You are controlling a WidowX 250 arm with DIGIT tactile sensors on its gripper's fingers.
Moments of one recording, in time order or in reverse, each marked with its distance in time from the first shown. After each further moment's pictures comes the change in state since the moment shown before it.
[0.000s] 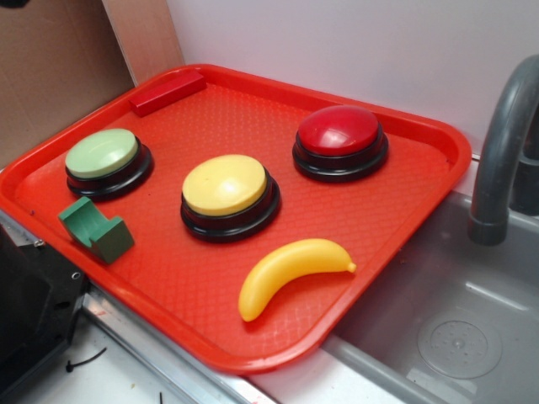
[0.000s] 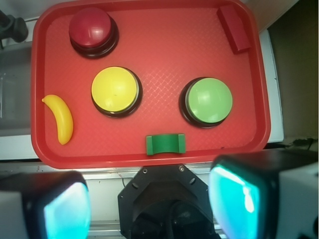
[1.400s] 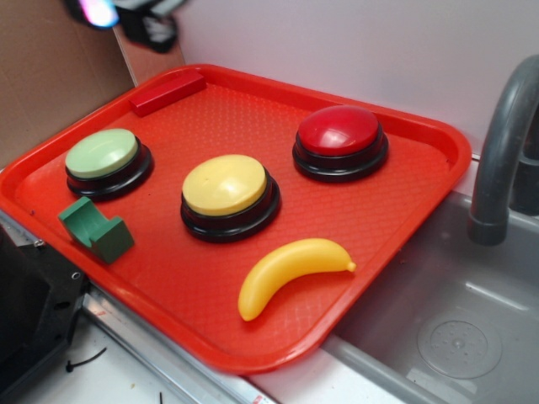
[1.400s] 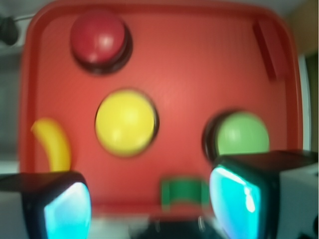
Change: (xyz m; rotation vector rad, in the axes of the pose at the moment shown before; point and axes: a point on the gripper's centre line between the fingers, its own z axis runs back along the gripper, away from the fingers) arm 0.088 -0.043 -0.084 0.018 0.062 -0.107
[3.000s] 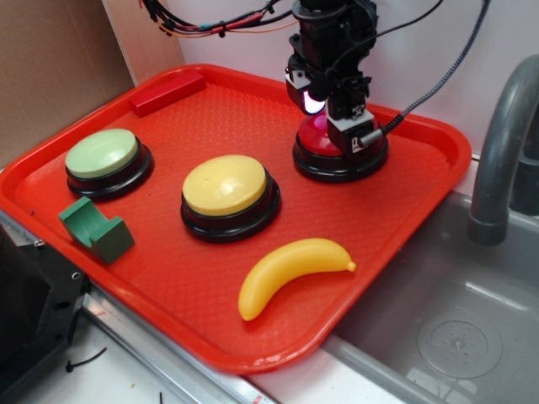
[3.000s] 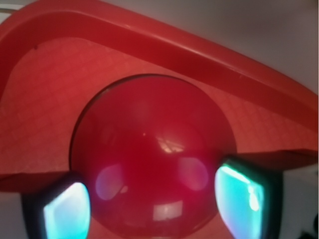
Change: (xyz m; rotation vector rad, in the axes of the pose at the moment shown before) arm 0.104 -0.022 -0.108 0.047 -0.055 -0.252
